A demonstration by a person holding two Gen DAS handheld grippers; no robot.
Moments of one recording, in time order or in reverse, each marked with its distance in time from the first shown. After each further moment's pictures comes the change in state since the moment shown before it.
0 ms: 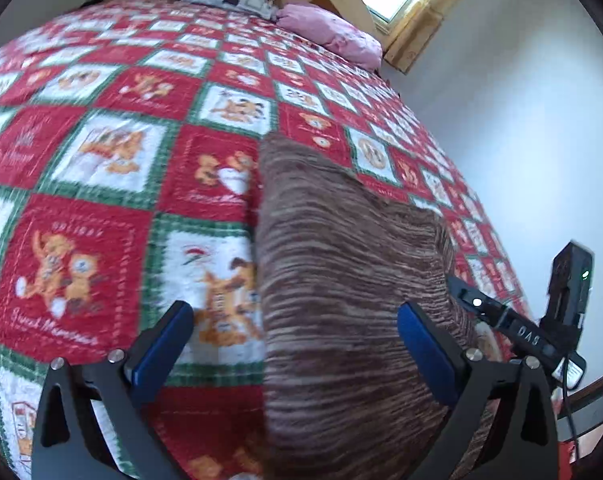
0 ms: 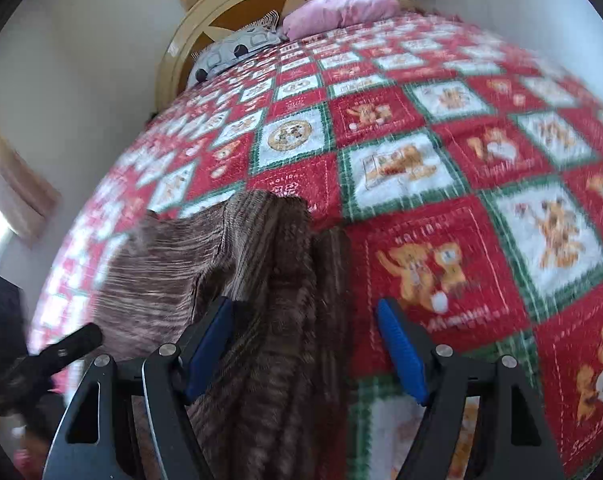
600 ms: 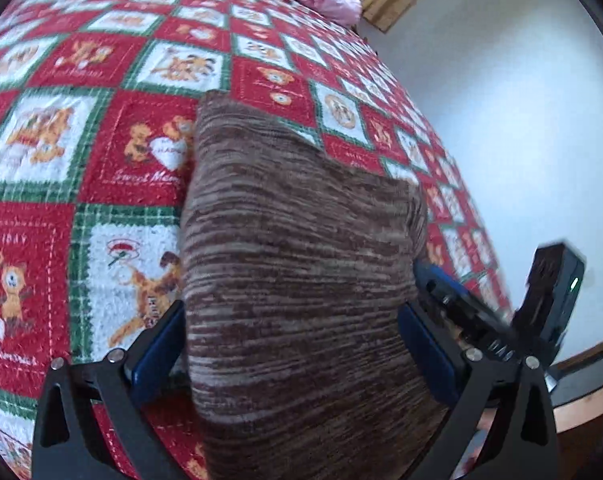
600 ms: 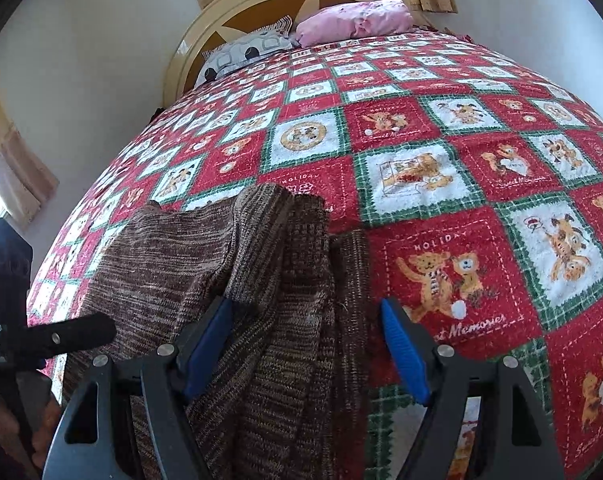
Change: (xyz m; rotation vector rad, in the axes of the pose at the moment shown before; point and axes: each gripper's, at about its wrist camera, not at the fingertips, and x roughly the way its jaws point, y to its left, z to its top) left arm 0.023 -0.011 0.014 0.023 0.186 -0.103; right arm 0.001 -0.007 -0.004 0.011 -0.005 0.047
